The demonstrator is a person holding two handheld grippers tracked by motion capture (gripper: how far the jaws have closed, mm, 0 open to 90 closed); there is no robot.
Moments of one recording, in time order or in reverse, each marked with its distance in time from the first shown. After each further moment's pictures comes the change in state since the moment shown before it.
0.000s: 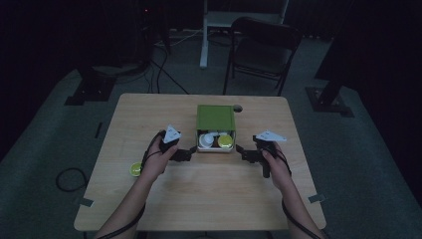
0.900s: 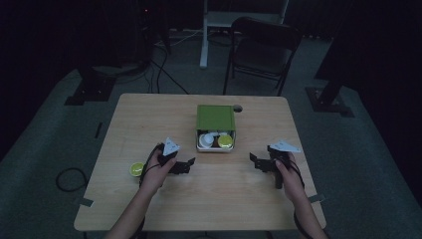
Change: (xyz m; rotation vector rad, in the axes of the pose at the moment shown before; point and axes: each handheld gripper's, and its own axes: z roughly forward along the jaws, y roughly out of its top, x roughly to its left) left arm -0.019 -0.034 -0.010 0.057 0.029 -0.066; right arm -0.022 -0.036 -0.033 0.035 -0.098 0.061
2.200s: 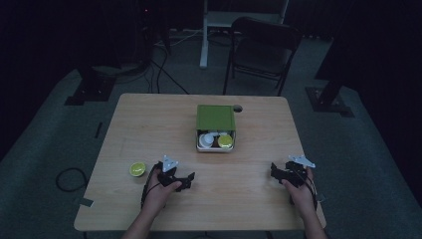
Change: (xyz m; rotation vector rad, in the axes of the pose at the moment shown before) left arm -0.032 -0.042 -0.011 0.063 0.063 -0.174; right arm -0.025 -0.045 -0.035 0.109 -0.388 0.157
